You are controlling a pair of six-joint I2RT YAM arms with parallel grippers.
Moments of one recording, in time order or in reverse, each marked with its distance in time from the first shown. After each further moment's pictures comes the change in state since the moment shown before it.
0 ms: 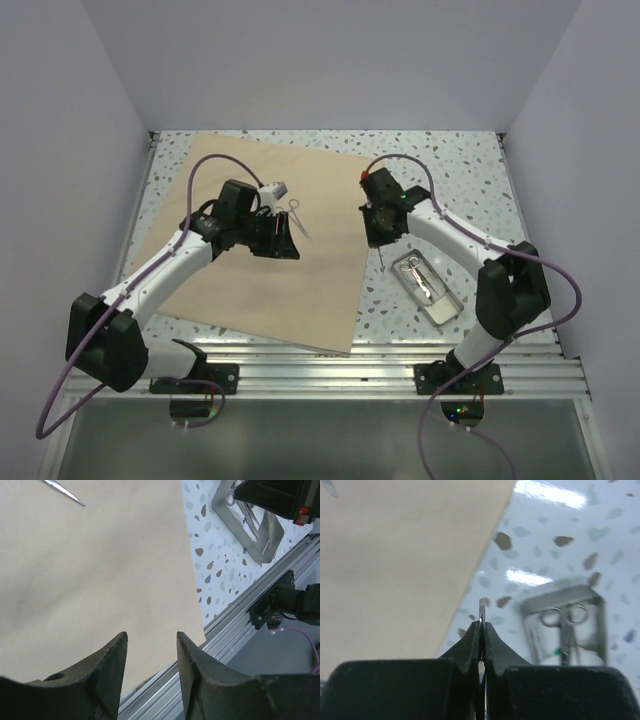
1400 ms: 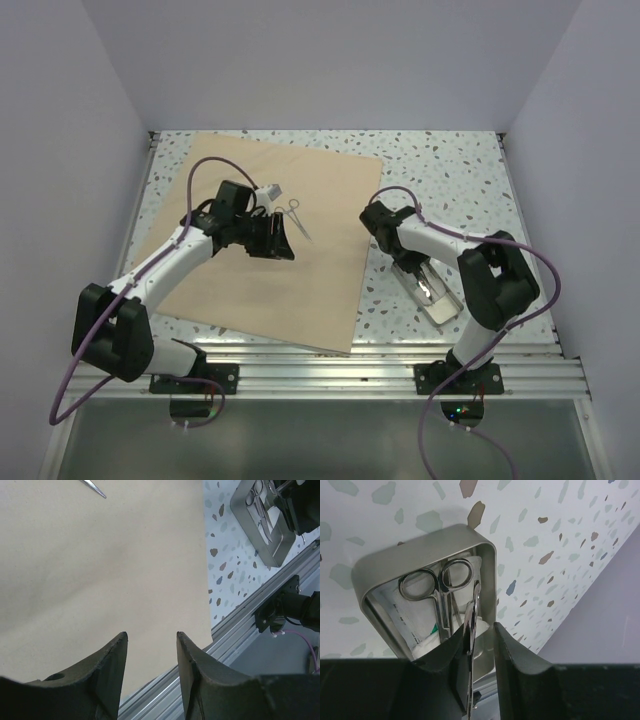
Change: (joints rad) left arm 0.061 0.050 -0.024 0.007 0.027 0.013; right arm 0.006 0.069 -0.192 -0.145 0.541 -0.329
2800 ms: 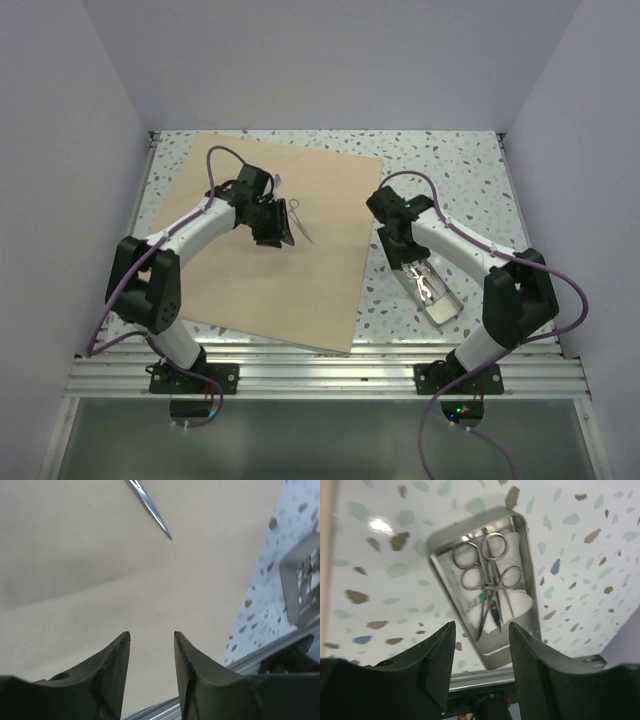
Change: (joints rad) left arm 0.002 0.240 0.145 -0.039 -0.142 -0.129; right arm -0.007 -0.124 0.065 -0.121 -0.215 0.209
